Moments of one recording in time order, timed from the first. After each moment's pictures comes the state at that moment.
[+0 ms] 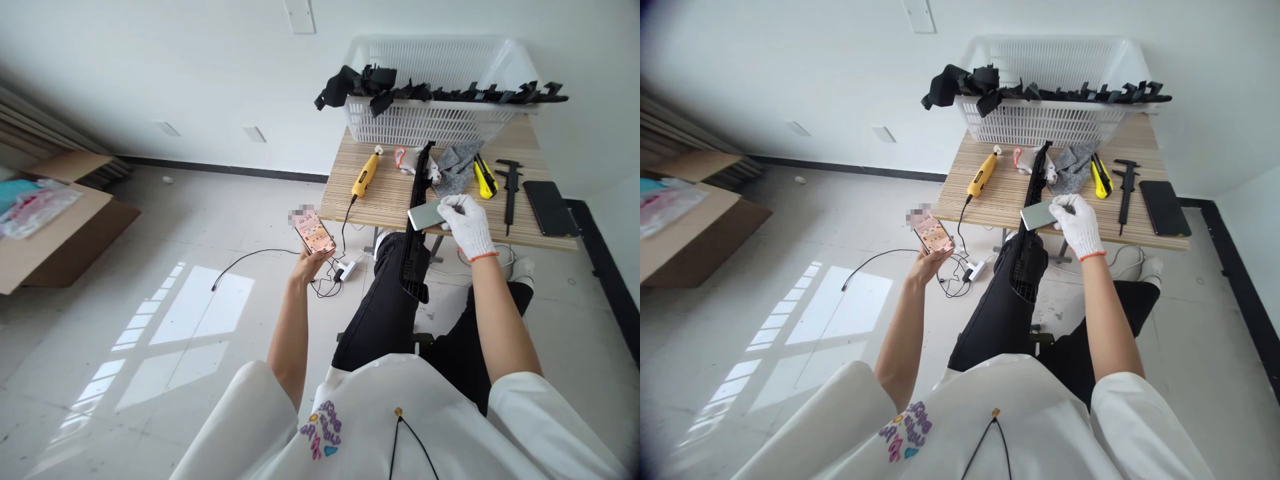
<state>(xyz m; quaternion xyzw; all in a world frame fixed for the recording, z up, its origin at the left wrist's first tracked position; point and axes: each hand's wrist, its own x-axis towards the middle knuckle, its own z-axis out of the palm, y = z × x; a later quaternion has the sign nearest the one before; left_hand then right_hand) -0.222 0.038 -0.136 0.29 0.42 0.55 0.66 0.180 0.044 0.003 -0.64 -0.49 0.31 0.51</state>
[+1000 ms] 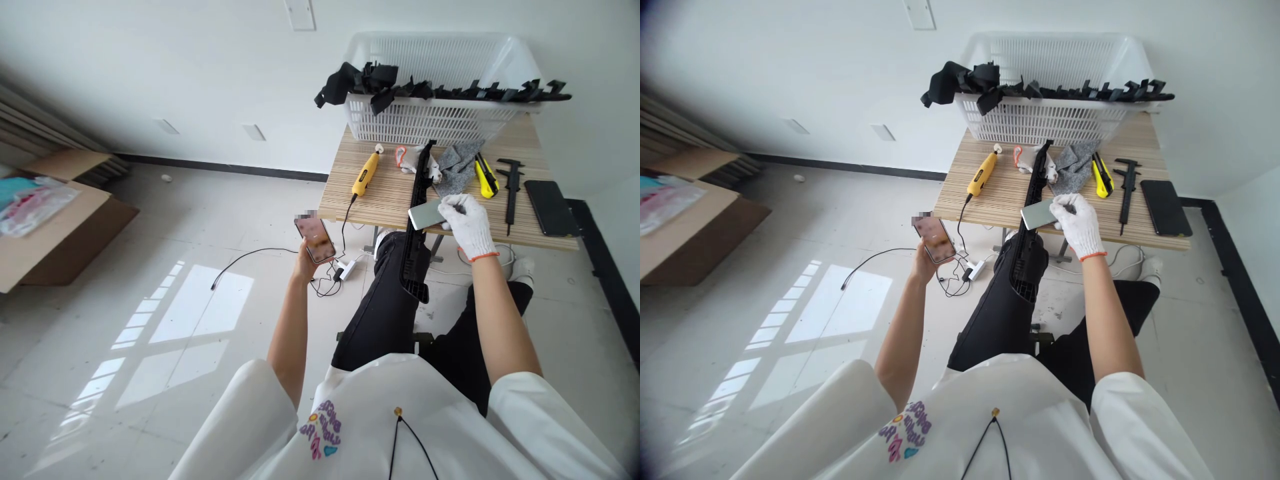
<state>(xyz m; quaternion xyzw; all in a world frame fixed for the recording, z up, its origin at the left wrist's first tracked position) -0.226 0.044 -0.141 0.23 0.48 0.53 0.66 0.178 0.043 0.005 -0.65 -0.49 0.30 0.50</state>
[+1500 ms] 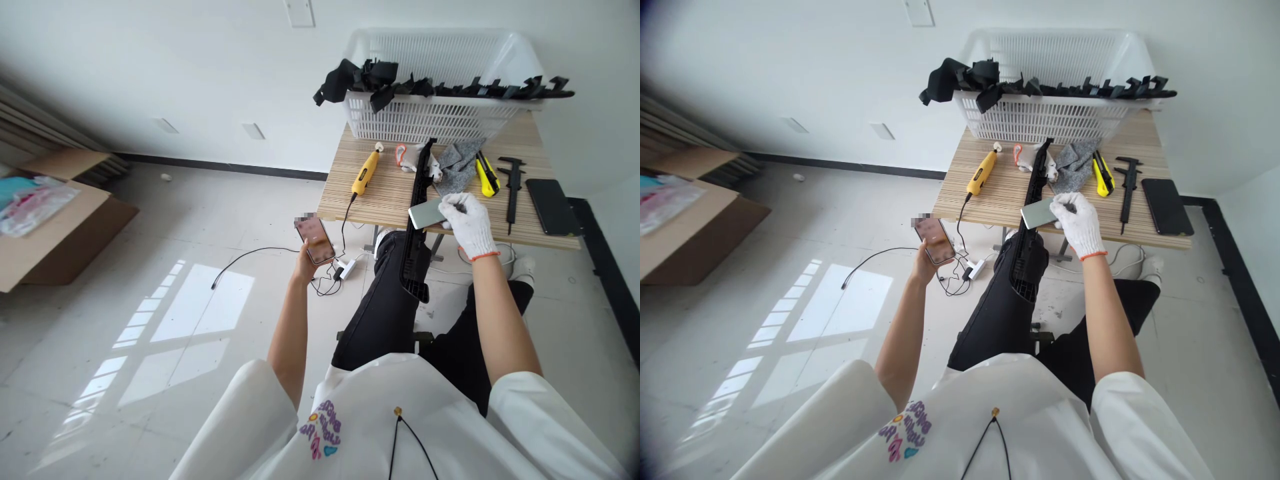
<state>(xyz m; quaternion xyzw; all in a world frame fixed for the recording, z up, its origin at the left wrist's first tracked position) -0.226 0.039 -0.142 0.22 0.48 0.54 0.66 0.178 0.043 0.004 -0.64 -0.48 0.30 0.51</state>
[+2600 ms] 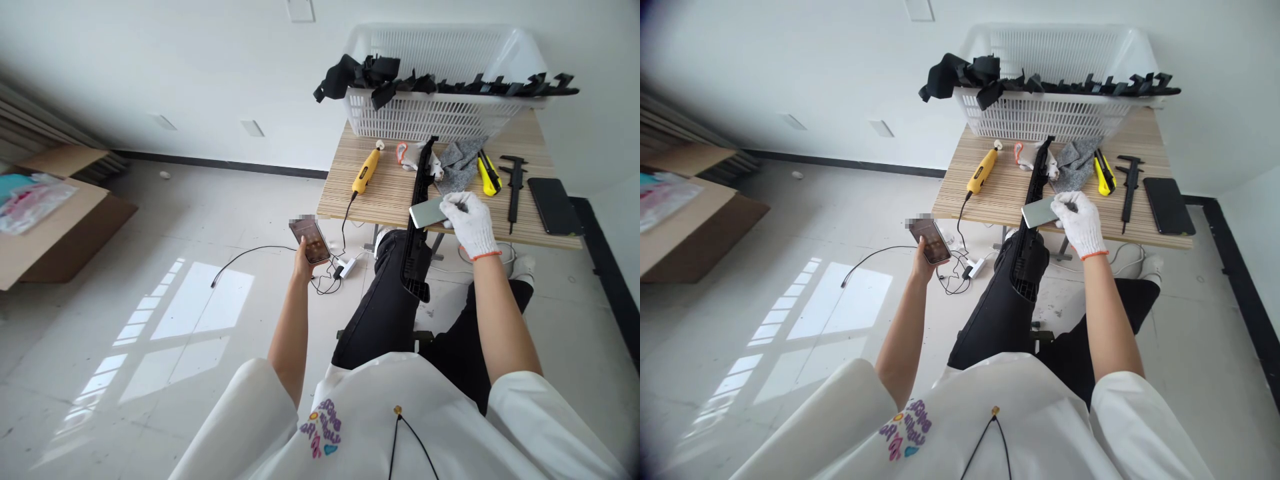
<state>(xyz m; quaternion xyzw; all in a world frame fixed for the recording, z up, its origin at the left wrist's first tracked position) -0.236 0.047 -0.168 0.22 0.54 0.54 0.61 0.177 0.043 0.005 -0.65 -0.48 0.30 0.51</state>
